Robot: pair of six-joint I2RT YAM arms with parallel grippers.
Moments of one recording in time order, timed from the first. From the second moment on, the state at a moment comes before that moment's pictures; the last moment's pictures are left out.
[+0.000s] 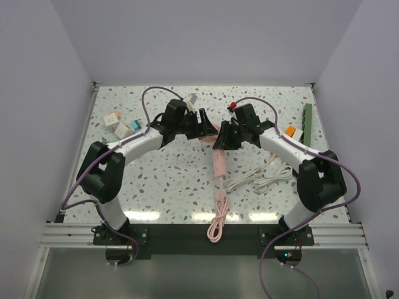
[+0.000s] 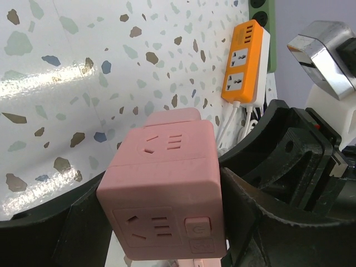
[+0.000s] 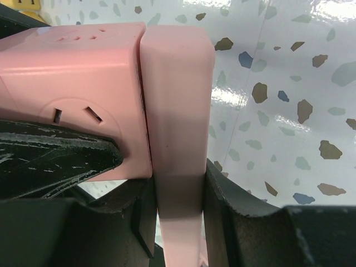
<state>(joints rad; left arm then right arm) -0.54 1.76 1.22 -0.02 0.37 -0.72 0.45 1.64 1.17 -0.42 -0.34 0.56</state>
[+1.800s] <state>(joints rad) -0.51 1.73 1.20 0.03 0.41 -0.74 0.43 1.65 1.22 -0.46 -0.32 0.56</state>
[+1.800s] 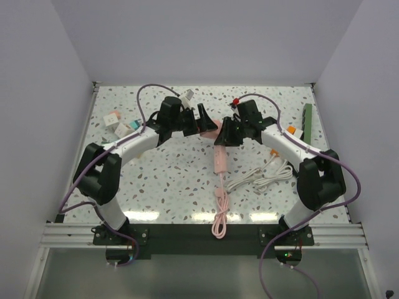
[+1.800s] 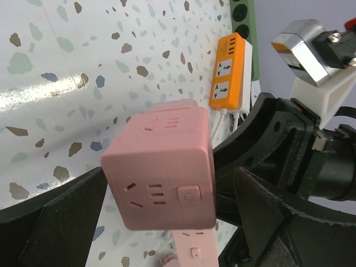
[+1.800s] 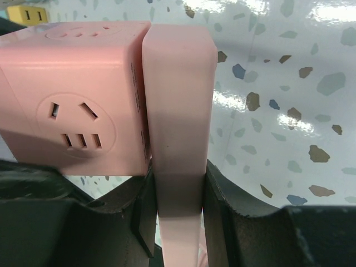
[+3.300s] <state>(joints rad) -0.52 1.66 1.12 -0.01 0.31 -0.79 0.45 1.72 1.22 -0.42 -0.44 0.55</state>
